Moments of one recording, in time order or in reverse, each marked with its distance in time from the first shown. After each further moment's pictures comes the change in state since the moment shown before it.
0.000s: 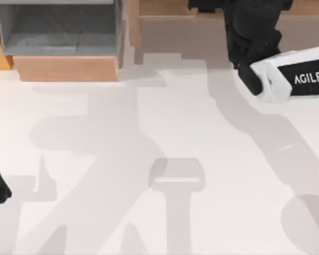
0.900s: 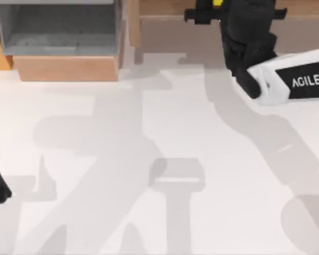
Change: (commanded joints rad) left arm 0.000 0.000 0.000 0.000 0.000 0.000; right arm 0.017 -0.001 -0.020 -0.087 -0.003 0.027
